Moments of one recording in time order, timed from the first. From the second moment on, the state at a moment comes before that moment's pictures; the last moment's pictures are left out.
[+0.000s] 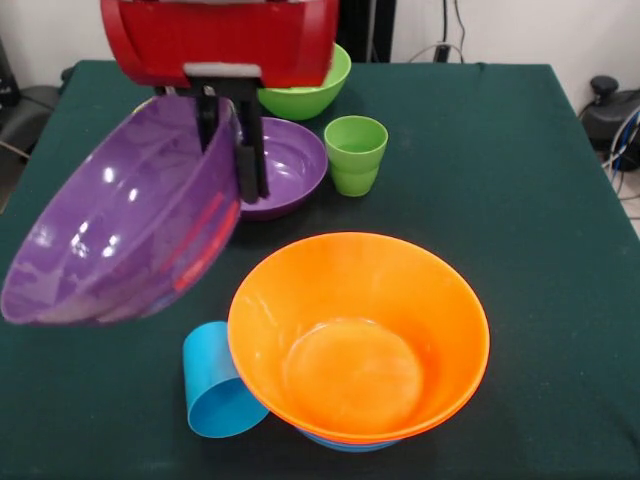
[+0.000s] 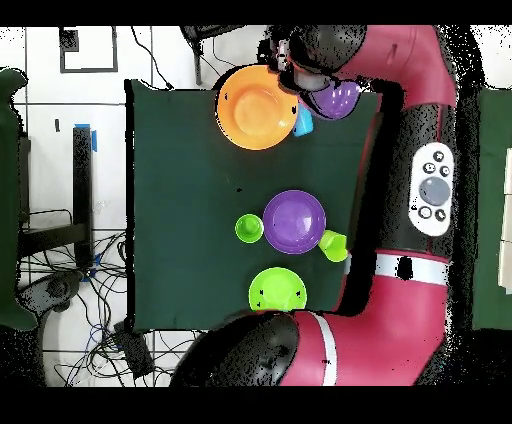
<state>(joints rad) -0.39 -0.43 0.34 0.68 -0.23 1.19 1.66</state>
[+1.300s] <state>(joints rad) -0.45 -0.08 0.80 0.28 -0.36 1.28 1.66</state>
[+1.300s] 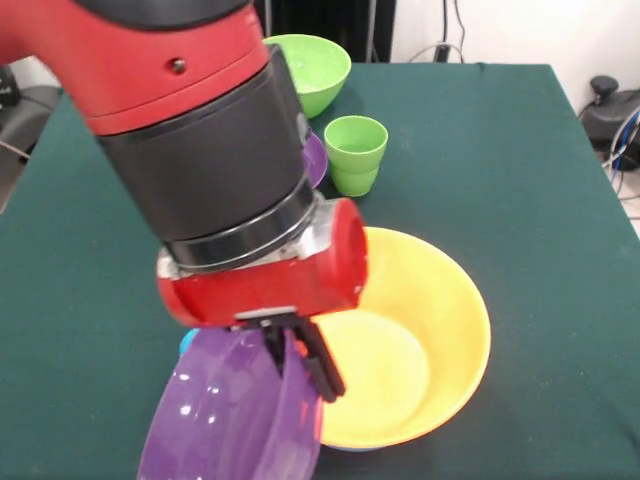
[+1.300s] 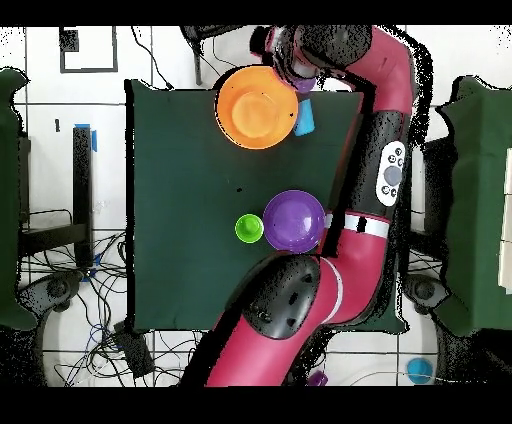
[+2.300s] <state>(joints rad) -0.53 -0.11 1.29 0.23 -0.91 1.50 1.66</state>
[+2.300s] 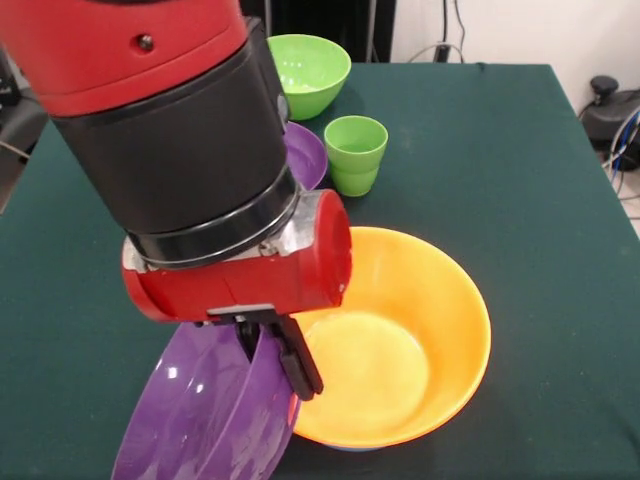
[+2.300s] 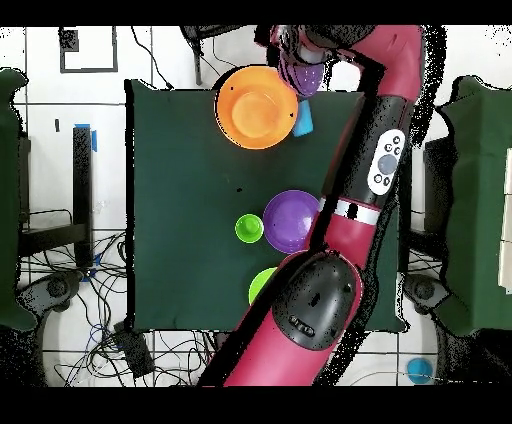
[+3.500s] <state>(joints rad) -0.50 -0.22 1.88 0.19 -1.86 1.78 1.66</state>
